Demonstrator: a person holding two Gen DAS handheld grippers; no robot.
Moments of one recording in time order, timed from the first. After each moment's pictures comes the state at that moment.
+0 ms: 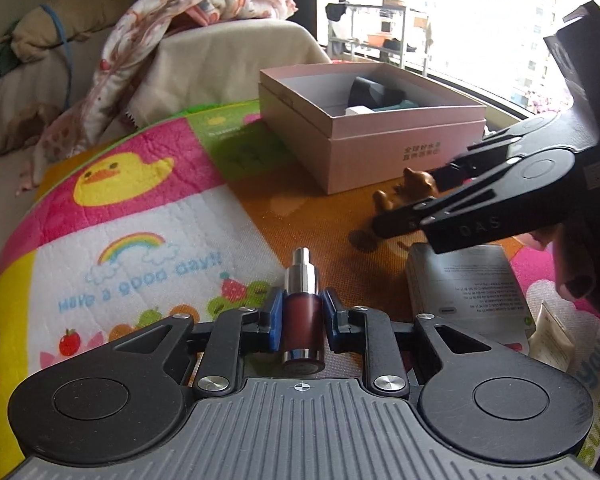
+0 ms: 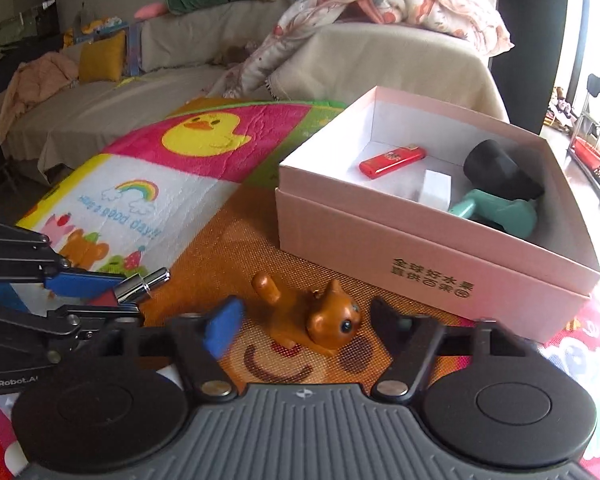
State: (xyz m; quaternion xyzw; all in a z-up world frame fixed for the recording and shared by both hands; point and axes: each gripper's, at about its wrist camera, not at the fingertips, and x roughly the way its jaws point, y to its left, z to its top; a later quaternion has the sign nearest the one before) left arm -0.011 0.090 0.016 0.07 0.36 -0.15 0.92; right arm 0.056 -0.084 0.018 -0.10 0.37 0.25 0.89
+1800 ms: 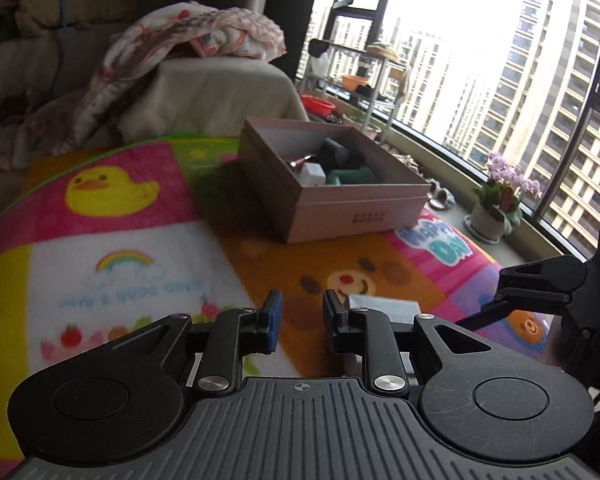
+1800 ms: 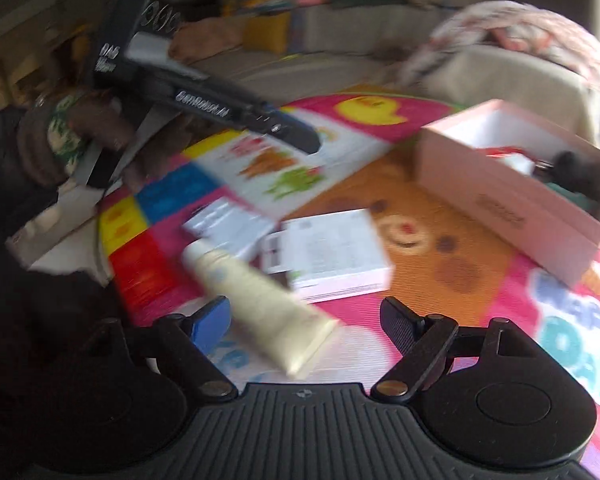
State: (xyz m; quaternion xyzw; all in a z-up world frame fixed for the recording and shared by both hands) left arm -0.040 0.127 0.063 -0.04 0.33 -0.21 0.92; right arm -0.065 -0.147 0.041 -0.17 0.34 0.48 0.79
